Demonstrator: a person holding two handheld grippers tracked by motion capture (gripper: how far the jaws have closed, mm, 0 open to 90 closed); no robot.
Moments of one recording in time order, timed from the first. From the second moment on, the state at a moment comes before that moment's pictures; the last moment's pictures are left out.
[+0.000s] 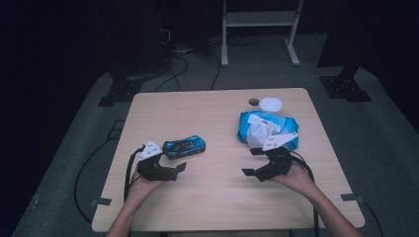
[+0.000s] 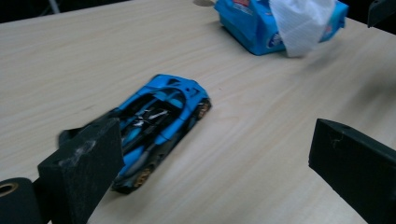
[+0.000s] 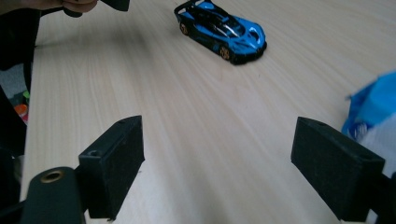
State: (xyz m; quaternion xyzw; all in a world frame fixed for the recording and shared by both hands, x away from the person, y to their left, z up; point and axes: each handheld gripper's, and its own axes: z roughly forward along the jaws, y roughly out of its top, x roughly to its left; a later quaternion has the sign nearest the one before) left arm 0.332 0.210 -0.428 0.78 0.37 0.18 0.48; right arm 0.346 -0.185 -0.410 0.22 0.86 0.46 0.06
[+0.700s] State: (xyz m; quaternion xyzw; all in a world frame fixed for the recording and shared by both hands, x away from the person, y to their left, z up) left arm 0.374 0.246 -0.404 0.75 0.40 0.23 0.47; right arm 0.436 -0.084 -0.381 0.16 0.89 0.41 0.09
